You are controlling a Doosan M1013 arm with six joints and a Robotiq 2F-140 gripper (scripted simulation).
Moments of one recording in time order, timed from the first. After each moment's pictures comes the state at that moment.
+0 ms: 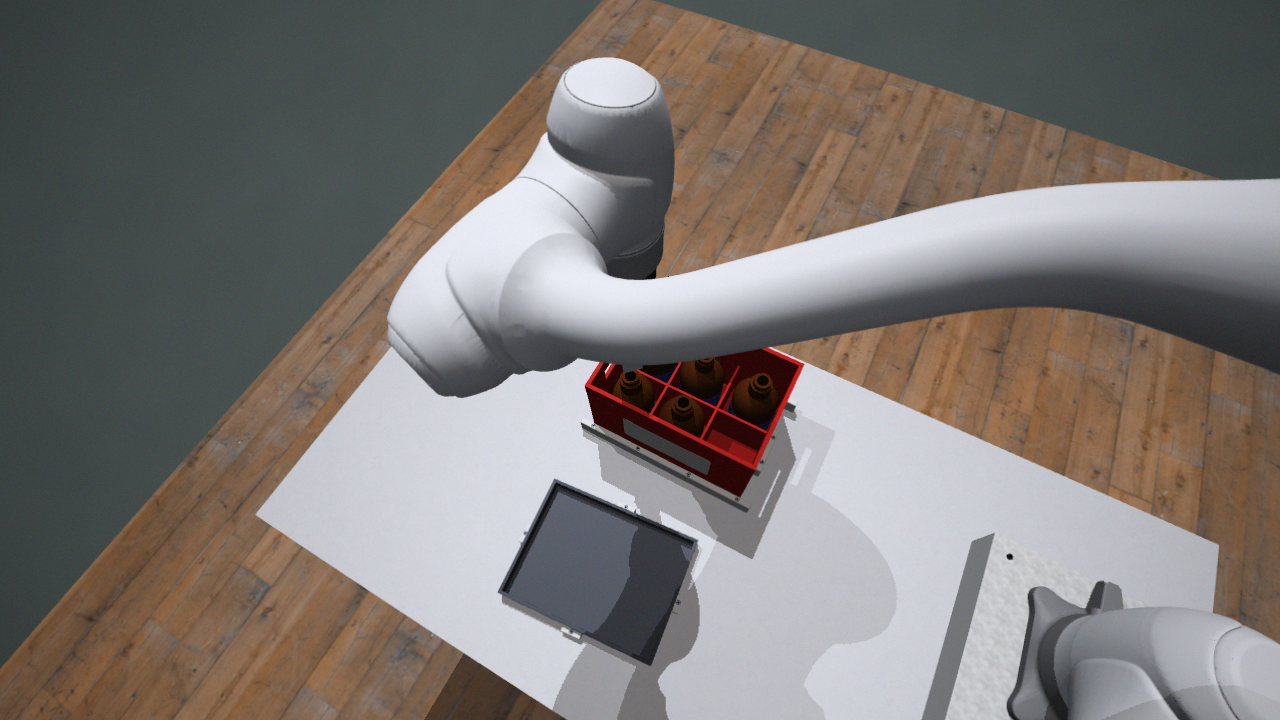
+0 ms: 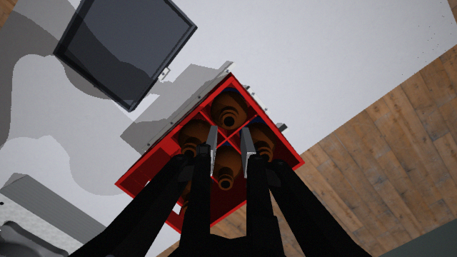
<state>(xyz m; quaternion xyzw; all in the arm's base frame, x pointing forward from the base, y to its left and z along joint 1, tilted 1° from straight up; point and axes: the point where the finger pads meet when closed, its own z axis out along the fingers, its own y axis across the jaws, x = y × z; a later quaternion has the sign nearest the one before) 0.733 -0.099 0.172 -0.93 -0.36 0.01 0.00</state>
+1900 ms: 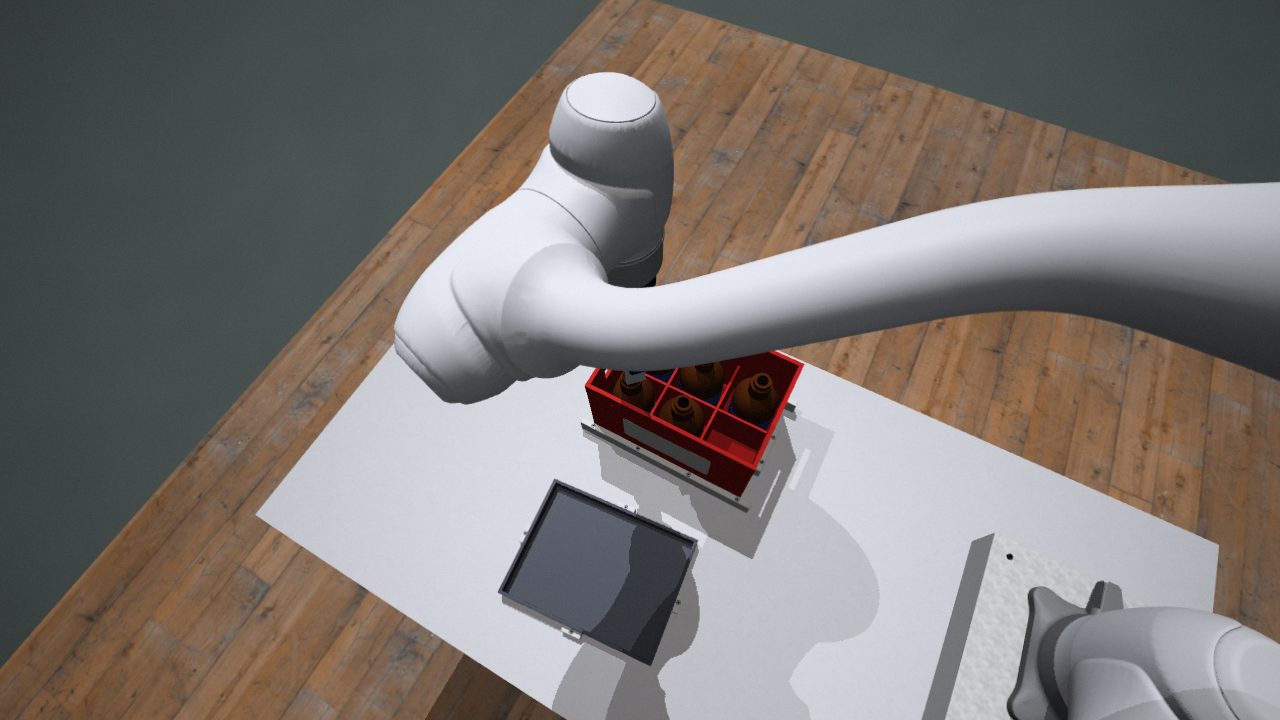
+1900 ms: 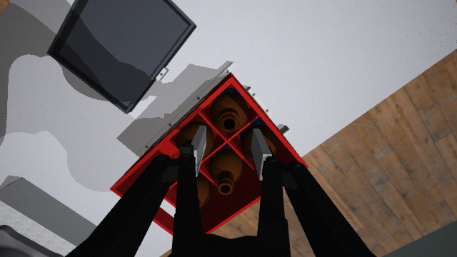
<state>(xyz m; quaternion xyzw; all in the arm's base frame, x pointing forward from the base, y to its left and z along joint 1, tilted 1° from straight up) 0.733 -0.099 0.159 -0.93 -0.36 0.01 0.00</state>
